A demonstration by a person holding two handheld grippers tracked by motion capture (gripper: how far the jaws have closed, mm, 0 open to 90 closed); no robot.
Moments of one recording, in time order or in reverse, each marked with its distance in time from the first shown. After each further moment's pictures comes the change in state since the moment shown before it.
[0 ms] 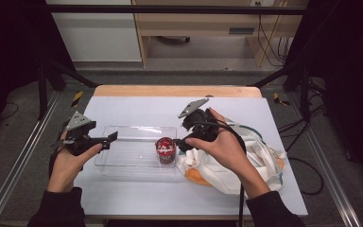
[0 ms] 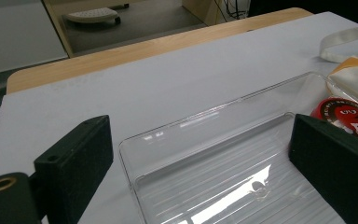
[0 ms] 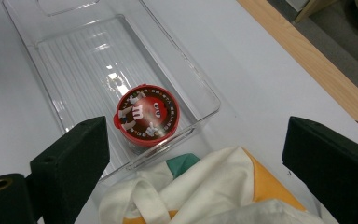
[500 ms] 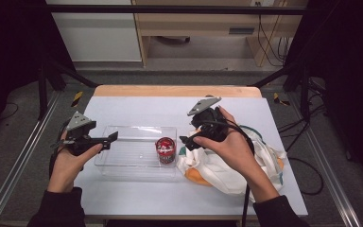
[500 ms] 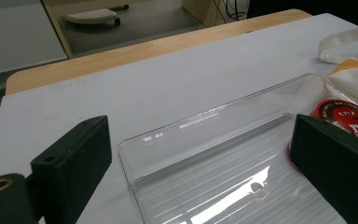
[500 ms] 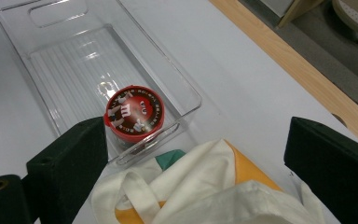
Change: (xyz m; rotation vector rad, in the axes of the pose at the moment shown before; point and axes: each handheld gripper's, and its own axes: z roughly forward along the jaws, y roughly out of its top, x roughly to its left) left arm 0.000 0.000 0.000 -0.006 -0.002 -0.004; right arm -0.007 -0.009 -0.020 -0.043 -0.041 0.036
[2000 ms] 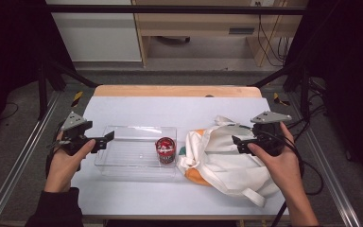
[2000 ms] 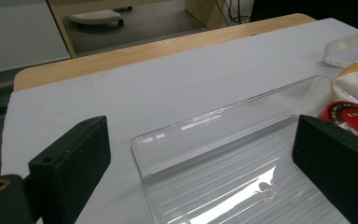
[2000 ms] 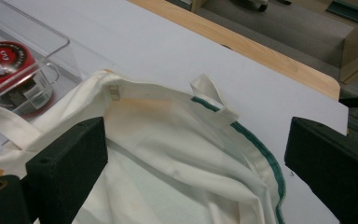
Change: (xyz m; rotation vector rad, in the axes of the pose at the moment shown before) left arm 0.010 -0.004 -0.003 -0.012 0.005 -0.018; right arm -0.061 -0.114 -0.060 -0.053 -0.277 0.264
